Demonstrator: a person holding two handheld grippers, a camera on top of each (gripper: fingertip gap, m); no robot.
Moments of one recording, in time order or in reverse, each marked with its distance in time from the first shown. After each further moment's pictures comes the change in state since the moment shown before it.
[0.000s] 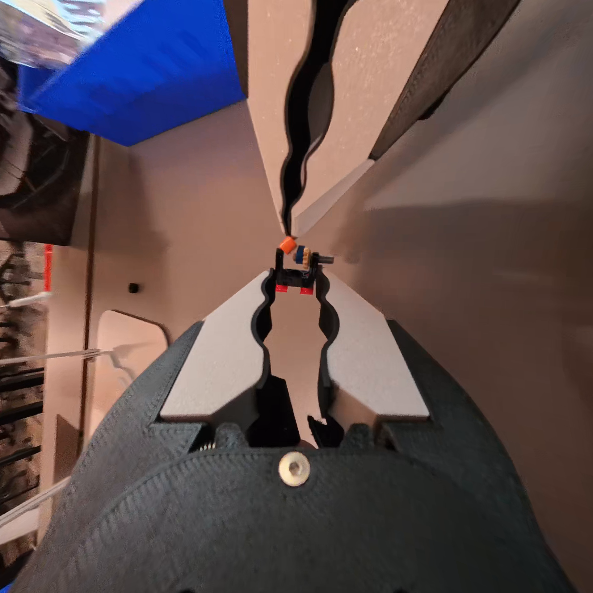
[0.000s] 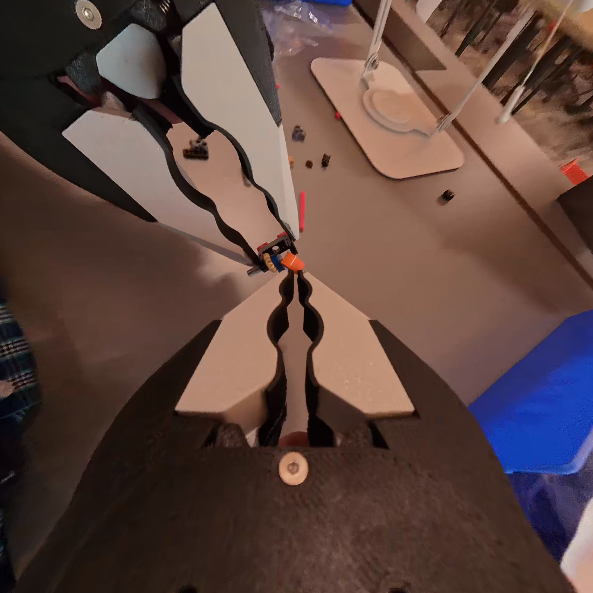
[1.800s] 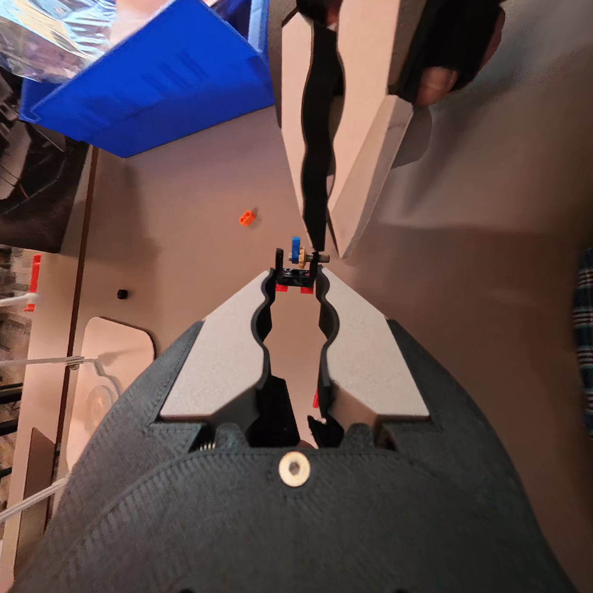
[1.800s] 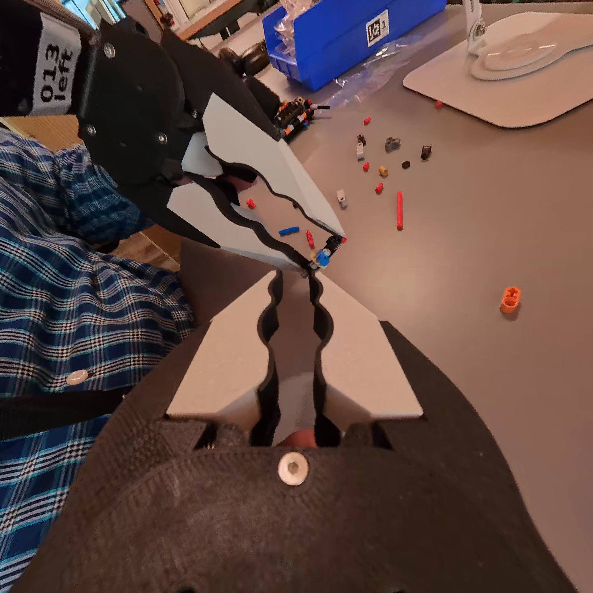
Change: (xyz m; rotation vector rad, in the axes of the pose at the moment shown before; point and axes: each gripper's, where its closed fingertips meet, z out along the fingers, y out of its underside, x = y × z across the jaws) left arm 0.008 -0.004 -0.006 0.069 0.017 -0.029; right arm -0.038 -0.008 -0.015 0.190 -0.460 0.474
